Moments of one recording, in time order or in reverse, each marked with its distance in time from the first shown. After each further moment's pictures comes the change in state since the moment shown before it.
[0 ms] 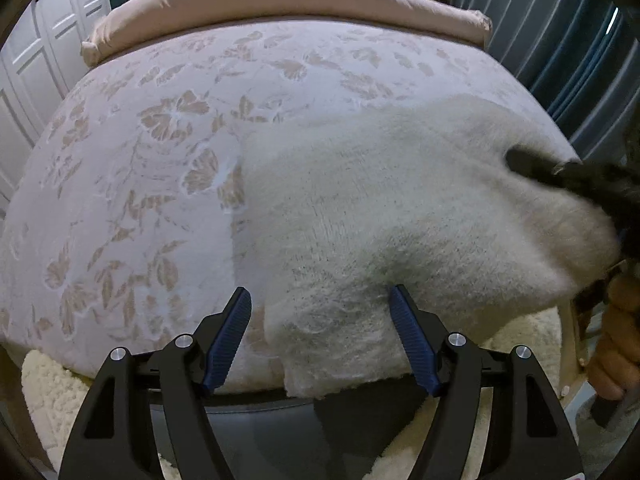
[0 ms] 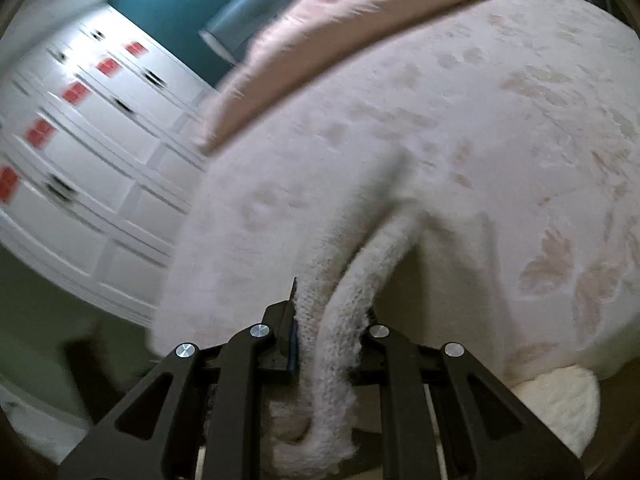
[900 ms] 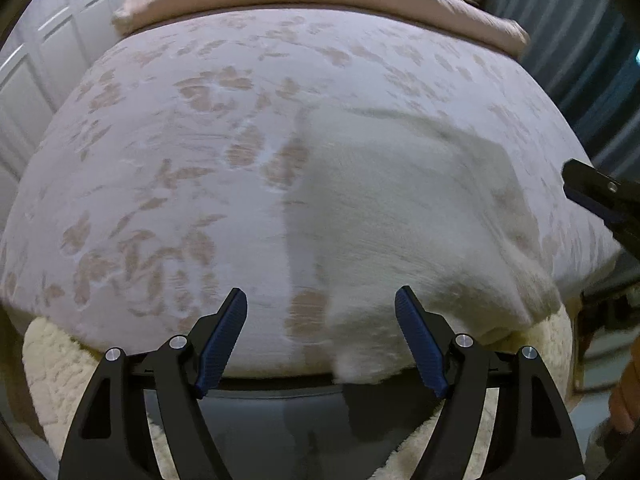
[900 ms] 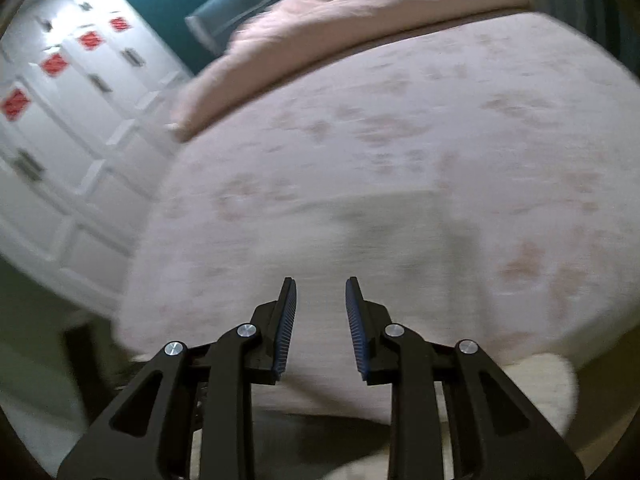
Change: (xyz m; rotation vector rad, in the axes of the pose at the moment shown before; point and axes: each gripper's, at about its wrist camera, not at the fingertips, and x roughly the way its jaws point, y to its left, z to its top) left arm -0.010 0.050 -0.008 -0.139 0.015 0.048; right arm -0.016 0.064 0.001 -0.053 -0.013 -0.037
